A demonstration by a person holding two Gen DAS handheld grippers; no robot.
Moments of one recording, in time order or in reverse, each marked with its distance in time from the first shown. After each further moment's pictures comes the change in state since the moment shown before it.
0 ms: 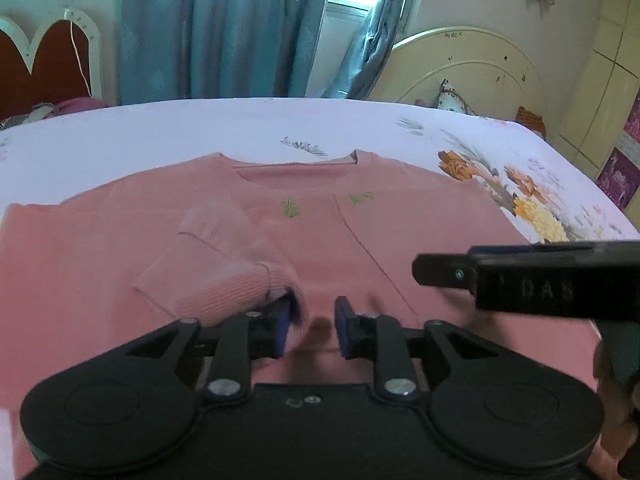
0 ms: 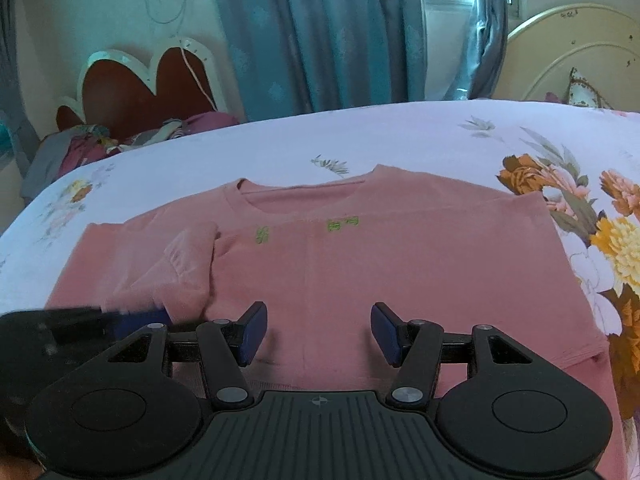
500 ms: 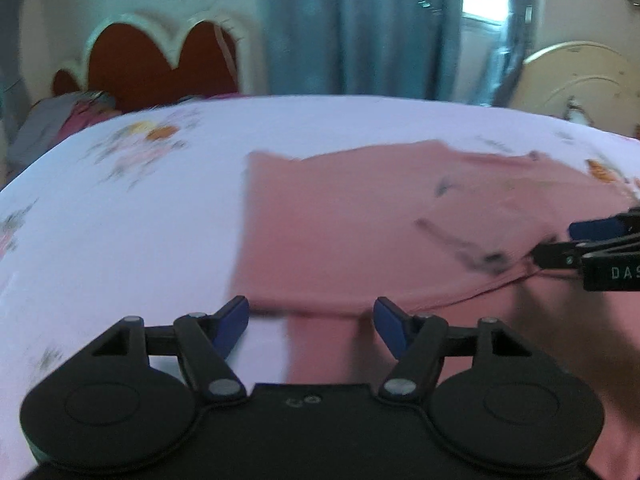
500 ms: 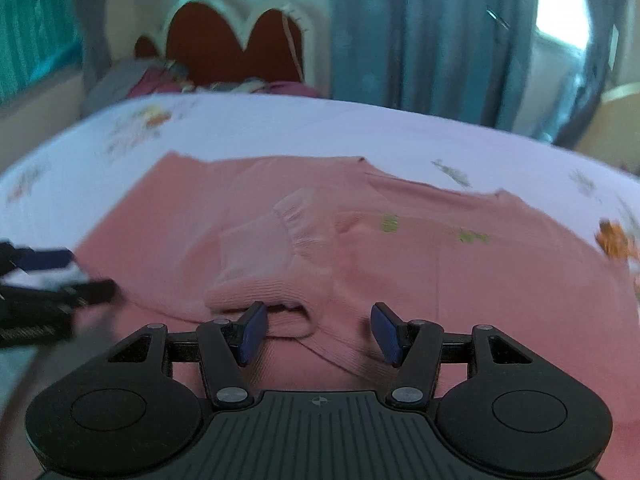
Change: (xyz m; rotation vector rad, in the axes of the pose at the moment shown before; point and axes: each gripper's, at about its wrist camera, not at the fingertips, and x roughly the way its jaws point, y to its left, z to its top) left arm -0.068 0.095 -0.062 -0.109 -0.016 0.412; right arm 0.038 0.097 -0.022 -0.373 0.028 0.043
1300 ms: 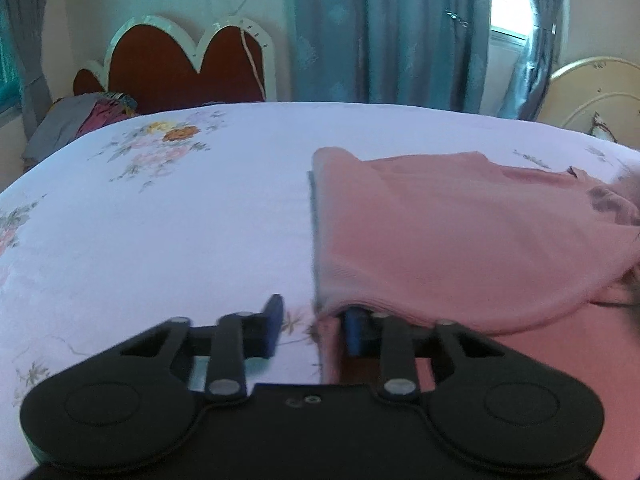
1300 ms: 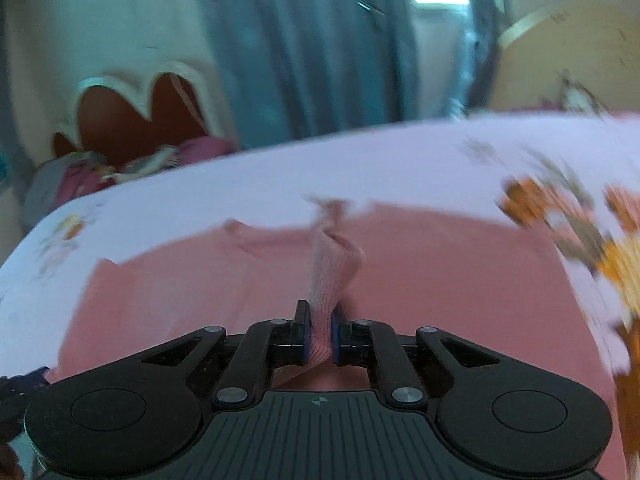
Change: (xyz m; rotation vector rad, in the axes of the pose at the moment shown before) left arm 0.024 0.010 0.003 -0.029 -0.057 0.041; right arm -0.024 -0.130 -0.005 0.450 -0.040 -0.088
